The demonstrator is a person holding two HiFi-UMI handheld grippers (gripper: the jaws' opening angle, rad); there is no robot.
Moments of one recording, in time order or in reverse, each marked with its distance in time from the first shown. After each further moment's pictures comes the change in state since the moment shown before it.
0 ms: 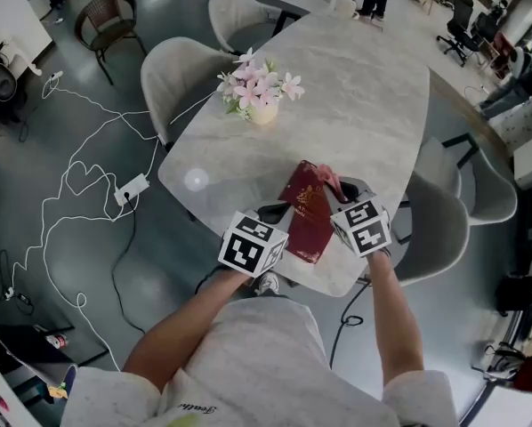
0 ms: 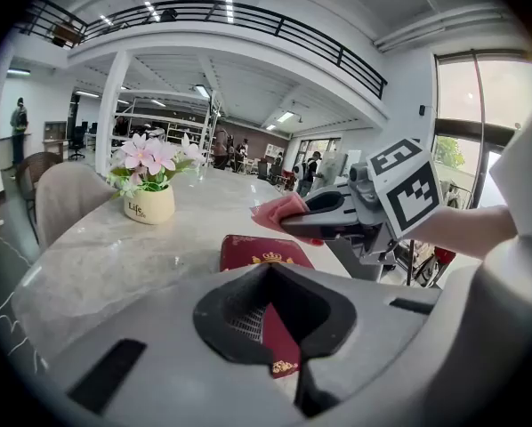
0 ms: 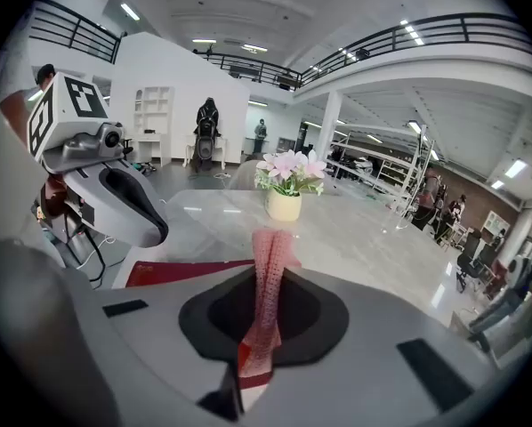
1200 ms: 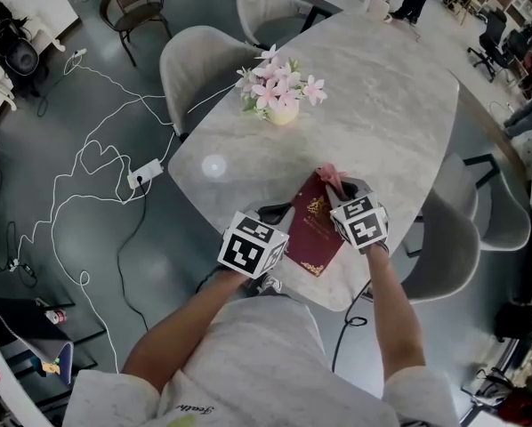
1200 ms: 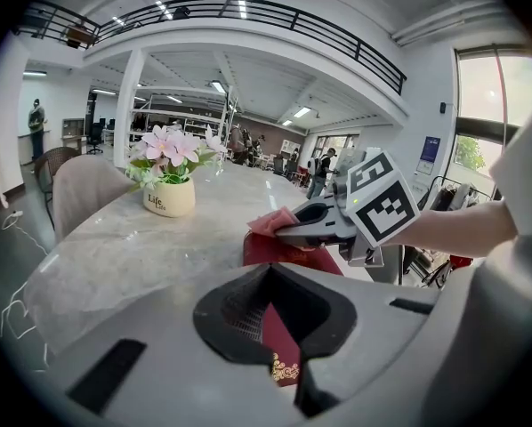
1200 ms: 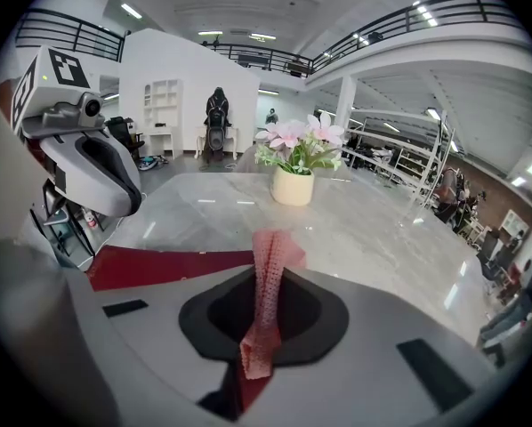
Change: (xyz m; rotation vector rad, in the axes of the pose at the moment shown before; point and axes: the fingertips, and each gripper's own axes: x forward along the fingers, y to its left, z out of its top) left arm 0.010 0.034 -0.003 -0.057 0.030 0.098; right arm 0.071 -0.011 -0.018 -0.035 0.067 0.097
